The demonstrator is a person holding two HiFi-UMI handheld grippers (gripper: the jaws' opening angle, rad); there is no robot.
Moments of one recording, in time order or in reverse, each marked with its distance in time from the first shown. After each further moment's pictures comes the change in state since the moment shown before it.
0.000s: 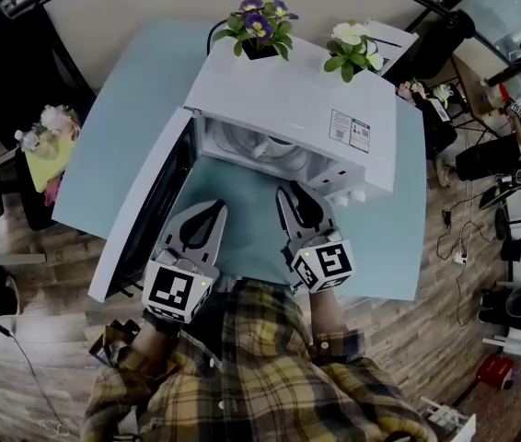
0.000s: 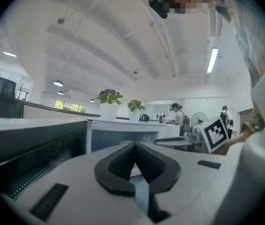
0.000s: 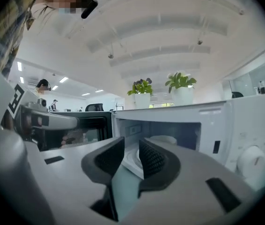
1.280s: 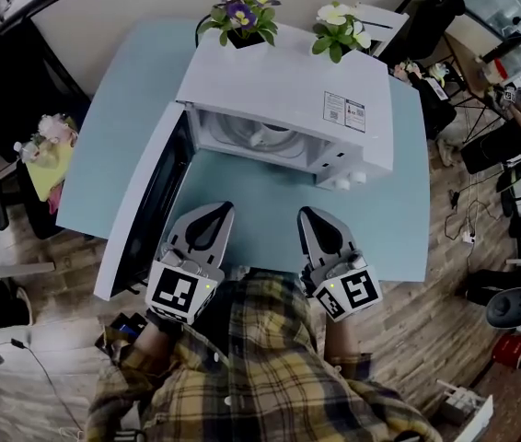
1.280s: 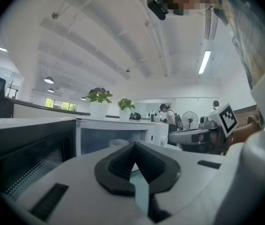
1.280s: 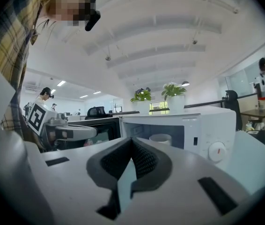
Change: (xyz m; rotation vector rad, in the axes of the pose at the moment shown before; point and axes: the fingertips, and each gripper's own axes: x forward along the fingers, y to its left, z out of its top) left arm -0.007 -0.027 -0.002 0.017 0.023 -0.113; right arm -0.078 0.023 0.022 0.040 0.000 -0.026
